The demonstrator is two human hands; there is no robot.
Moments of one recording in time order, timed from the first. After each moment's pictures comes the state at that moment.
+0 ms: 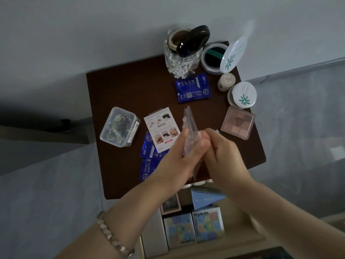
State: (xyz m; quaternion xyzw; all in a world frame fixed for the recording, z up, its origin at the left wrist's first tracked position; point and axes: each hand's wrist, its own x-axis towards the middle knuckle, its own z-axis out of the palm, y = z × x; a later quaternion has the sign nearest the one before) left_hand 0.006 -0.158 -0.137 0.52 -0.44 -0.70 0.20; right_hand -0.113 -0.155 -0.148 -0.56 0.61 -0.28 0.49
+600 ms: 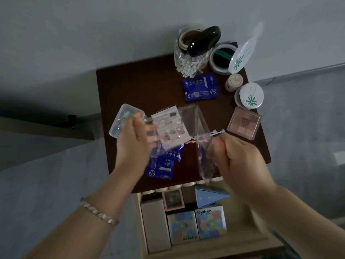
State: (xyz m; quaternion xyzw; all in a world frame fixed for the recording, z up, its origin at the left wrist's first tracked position) left_hand 0.067 -0.171 -0.159 0.77 -0.38 -0.42 0.30; right_hand -0.122 -0.147 -0.146 -0.74 0.55 -0.29 0.26
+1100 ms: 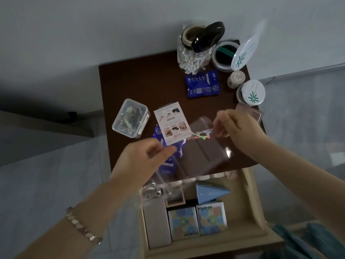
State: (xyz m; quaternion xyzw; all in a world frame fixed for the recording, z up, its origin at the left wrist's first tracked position) left_hand 0.083 -0.139 -0.140 0.69 -0.53 -0.48 0.10; right_hand -0.144 -0.196 -0.170 -0.63 0.62 -0.13 0.46
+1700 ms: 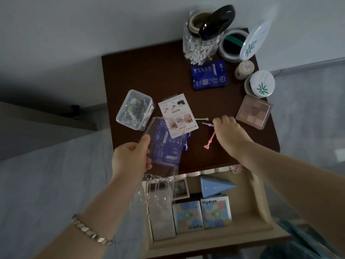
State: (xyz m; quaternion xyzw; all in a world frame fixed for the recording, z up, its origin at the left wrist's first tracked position) left_hand 0.087 -0.127 -0.158 0.84 -0.20 -0.45 0.21; right_hand -0.128 -0.183 -0.242 -0.77 0.58 0.17 0.19
